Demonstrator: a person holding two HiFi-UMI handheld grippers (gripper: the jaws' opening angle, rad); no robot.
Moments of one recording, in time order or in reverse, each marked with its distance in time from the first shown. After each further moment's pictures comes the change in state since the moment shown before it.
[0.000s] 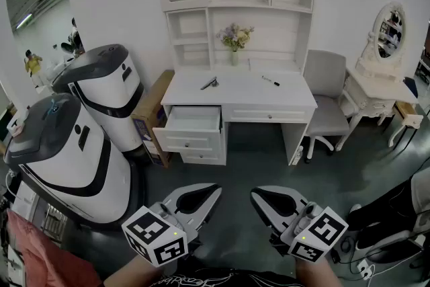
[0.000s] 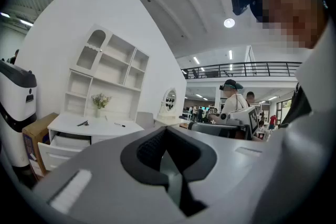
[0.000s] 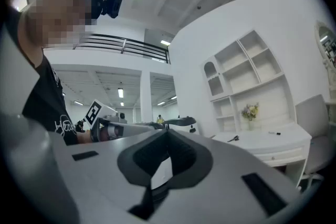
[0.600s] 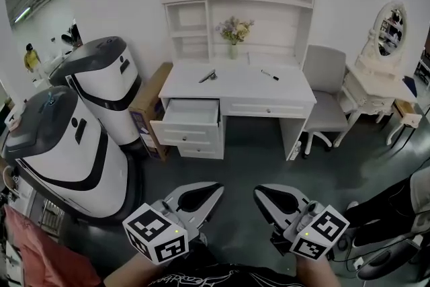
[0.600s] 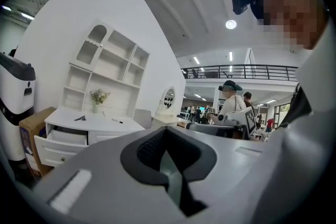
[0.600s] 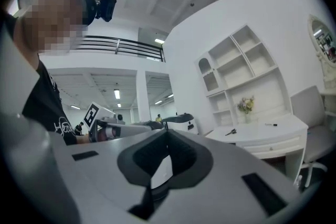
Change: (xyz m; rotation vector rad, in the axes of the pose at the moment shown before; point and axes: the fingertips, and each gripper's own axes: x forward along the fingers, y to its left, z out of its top) left arm 0.004 -0.002 -0.012 -0.032 0.012 -0.010; right arm -0.007 -0.010 -0.014 0.059 0.014 -0.025
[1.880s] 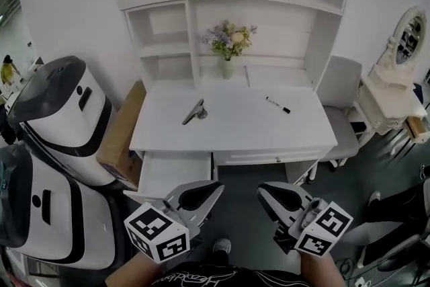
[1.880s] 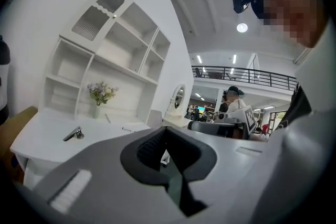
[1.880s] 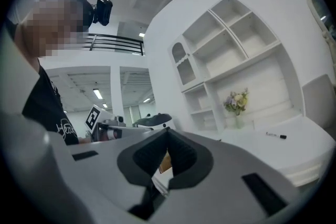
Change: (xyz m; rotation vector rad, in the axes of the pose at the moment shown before) left arm 0.247 0.337 0.060 -0.067 0.051 -0.079; right arm 0.251 -0.331 0.017 0.066 0.043 -0.090
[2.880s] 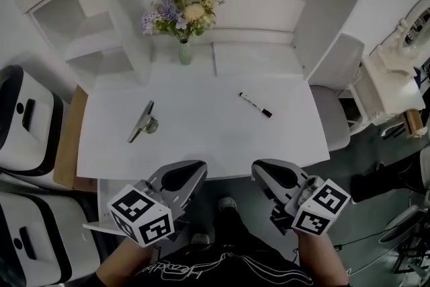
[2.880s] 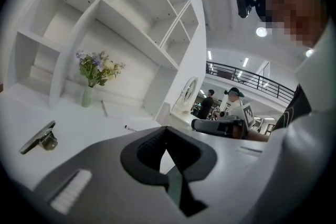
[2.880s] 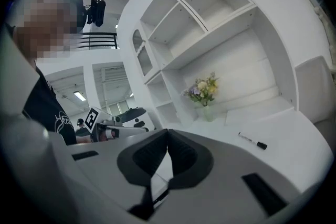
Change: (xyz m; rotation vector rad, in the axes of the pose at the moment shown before) left arm 0.239 0.159 -0.005 -0.143 0.120 -0.015; right arm 0.061 -0.289 -0.003 0.142 0.132 -0.101
